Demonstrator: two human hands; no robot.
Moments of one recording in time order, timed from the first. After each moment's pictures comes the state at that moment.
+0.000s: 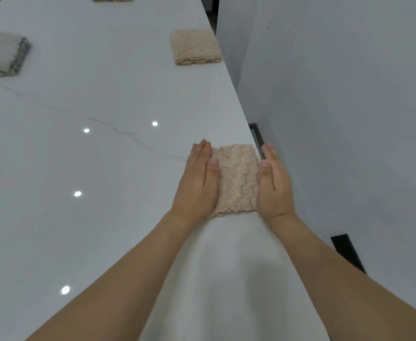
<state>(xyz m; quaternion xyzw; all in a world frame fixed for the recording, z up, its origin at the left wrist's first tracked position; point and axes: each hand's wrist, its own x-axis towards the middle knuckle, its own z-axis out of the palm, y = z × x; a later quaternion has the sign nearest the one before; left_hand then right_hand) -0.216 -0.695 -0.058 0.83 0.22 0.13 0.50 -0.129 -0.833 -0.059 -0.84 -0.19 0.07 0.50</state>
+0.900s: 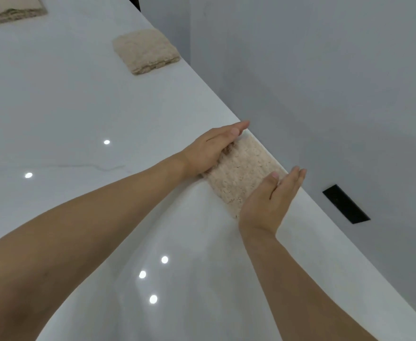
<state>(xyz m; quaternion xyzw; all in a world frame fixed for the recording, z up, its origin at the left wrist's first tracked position) -0.123 -0.600 -0.052 0.79 -0.13 -0.17 0.58 -0.207 -0.735 -0.066 -0.80 0.25 -0.15 0.53</state>
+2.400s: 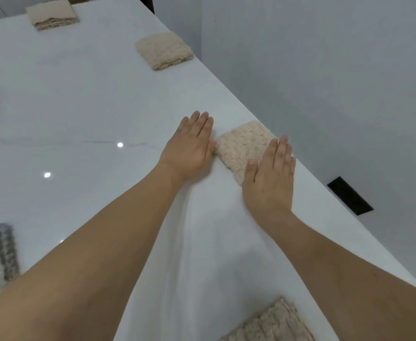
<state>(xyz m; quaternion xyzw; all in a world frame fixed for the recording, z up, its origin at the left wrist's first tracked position) -0.205 -0.567 -0.050 0.99 -0.09 0.04 0.10 -0.245 -0.754 -0.049 -0.99 0.00 -0.04 0.15</state>
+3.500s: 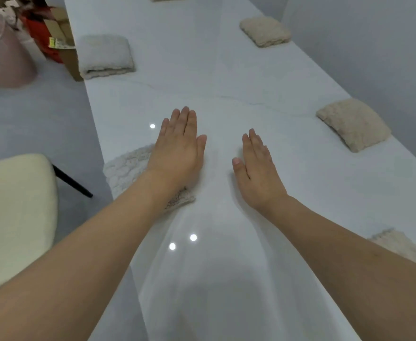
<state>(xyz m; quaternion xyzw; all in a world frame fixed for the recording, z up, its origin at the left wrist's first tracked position) -0.456 -0.350 -0.023 0.98 0.08 0.05 0.15 -0.424 -0.539 -0.042 -0.94 -0.25 0.07 0.24</state>
